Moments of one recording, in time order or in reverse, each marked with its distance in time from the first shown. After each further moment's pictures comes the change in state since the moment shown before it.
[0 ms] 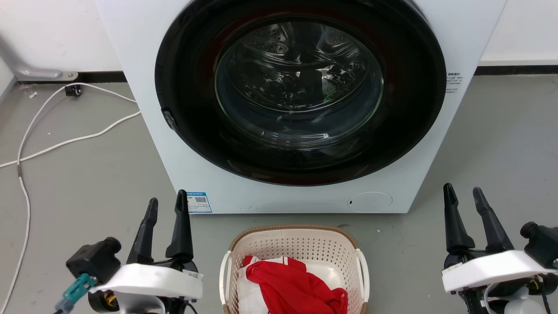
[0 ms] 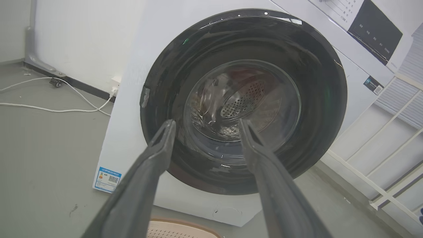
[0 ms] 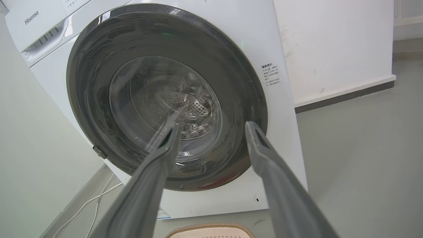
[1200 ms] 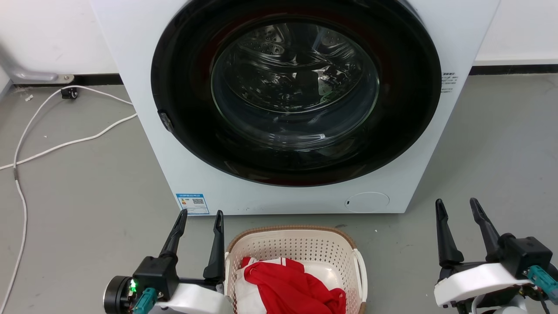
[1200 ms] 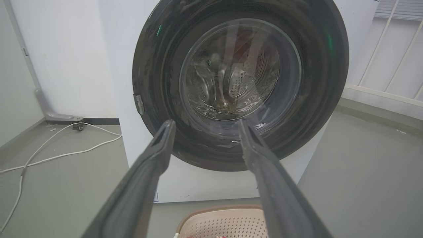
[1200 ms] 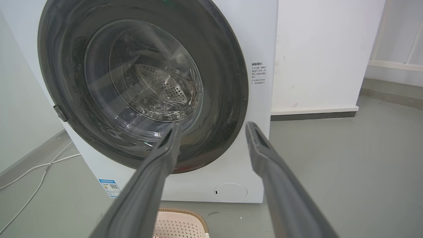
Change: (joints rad) left arm 0.000 0.118 -0.245 0.054 0.296 0.167 -0.087; right arm 0.011 -0.001 -0.004 0.087 -0.286 0.002 -0.088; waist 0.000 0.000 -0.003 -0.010
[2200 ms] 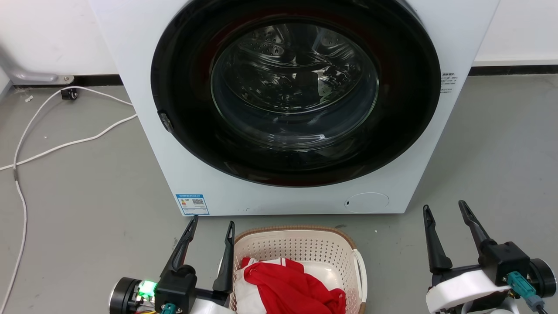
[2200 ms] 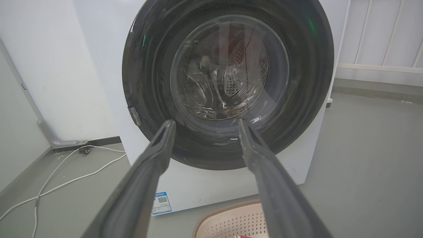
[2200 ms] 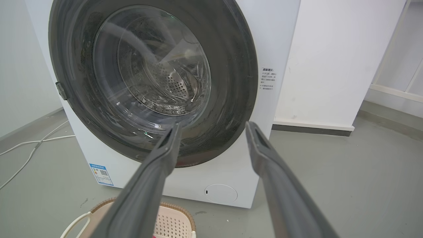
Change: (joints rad) left arm 0.042 -0.076 0.068 0.031 0.251 -0.103 -0.053; right arm 0.004 0.000 0.027 0.027 -0.144 0.000 -0.054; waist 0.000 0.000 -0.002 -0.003
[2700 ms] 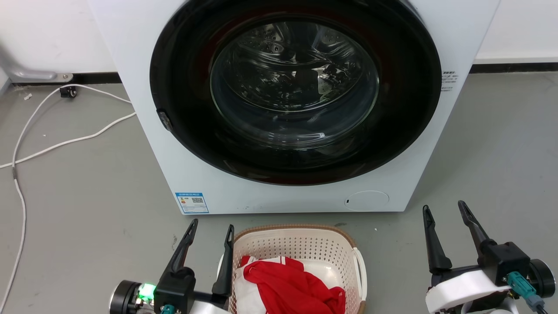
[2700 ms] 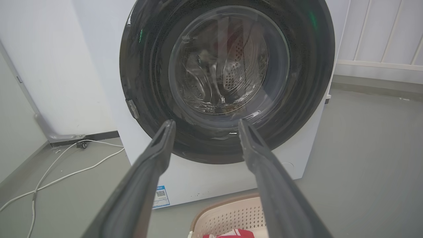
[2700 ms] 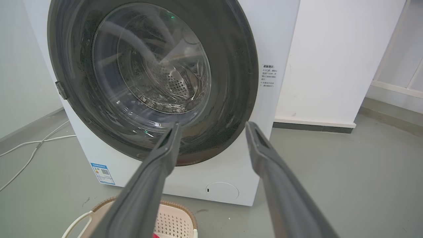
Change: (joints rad) left arm 0.006 -0.017 0.023 0.013 0.008 -0.028 -0.001; right arm 0.000 0.000 0.001 0.002 0.010 0.000 0.000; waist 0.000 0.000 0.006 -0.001
